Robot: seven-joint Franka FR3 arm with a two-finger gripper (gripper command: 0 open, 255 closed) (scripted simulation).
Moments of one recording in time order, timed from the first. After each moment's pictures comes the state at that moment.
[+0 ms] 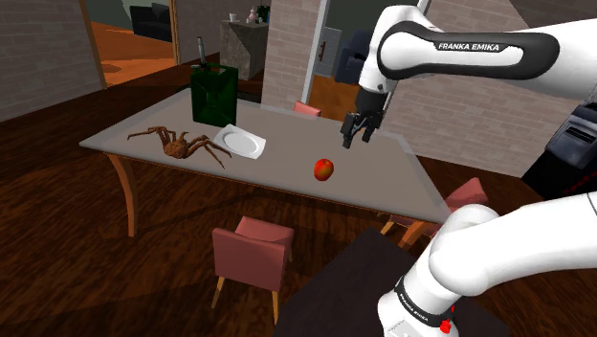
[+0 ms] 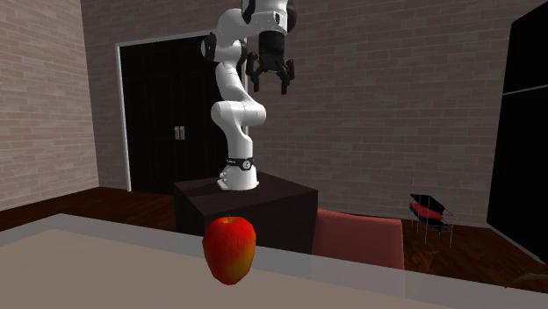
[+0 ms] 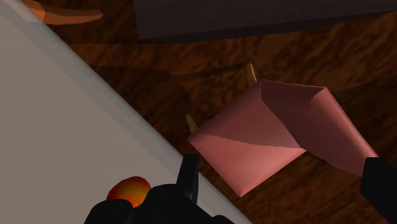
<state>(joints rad) 0.00 -0.63 -0.13 -2.39 -0.10 1.75 0.00</state>
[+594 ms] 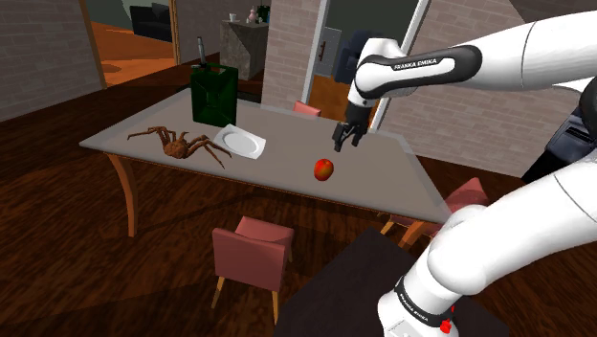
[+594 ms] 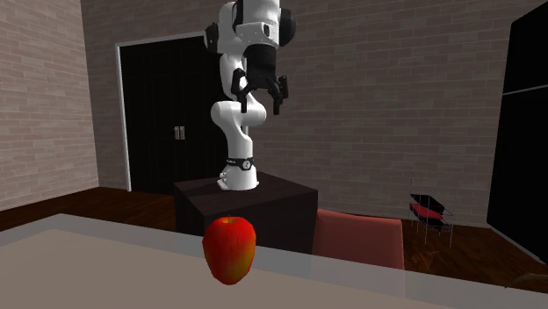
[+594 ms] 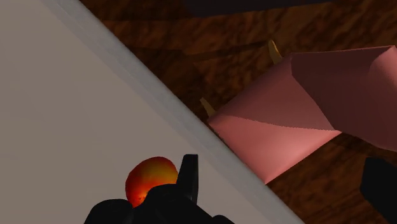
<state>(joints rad) -0.03 -0.38 -0.26 -2.36 -0.13 2.00 -0.12</state>
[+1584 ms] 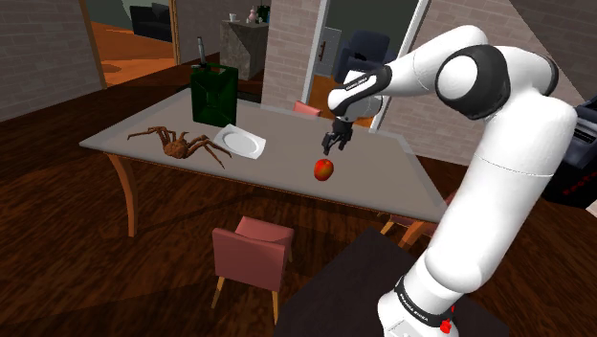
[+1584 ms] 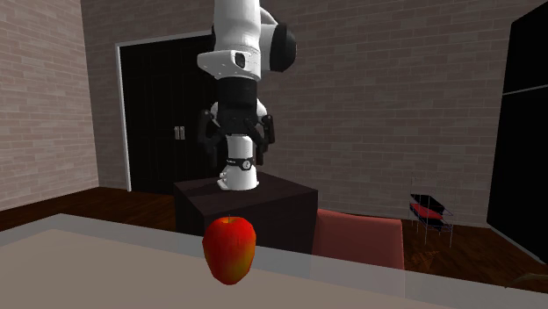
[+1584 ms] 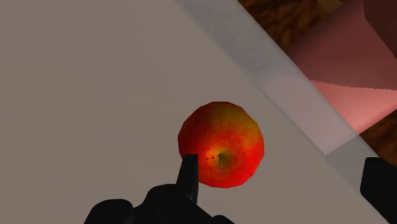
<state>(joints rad) -0.09 0.17 -0.38 -2.08 0.06 2.30 -0.39</state>
